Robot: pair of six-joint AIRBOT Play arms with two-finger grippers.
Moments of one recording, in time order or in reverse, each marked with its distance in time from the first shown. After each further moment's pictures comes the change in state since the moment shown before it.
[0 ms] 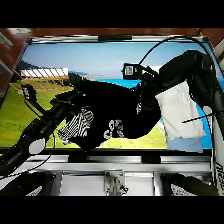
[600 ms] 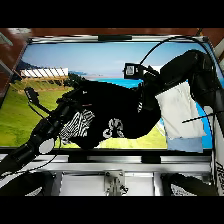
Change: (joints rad) left arm -0.086 -0.094 0.001 -0.003 0.223 -0.126; right arm -0.001 0.000 0.000 0.000 -0.003 0.003
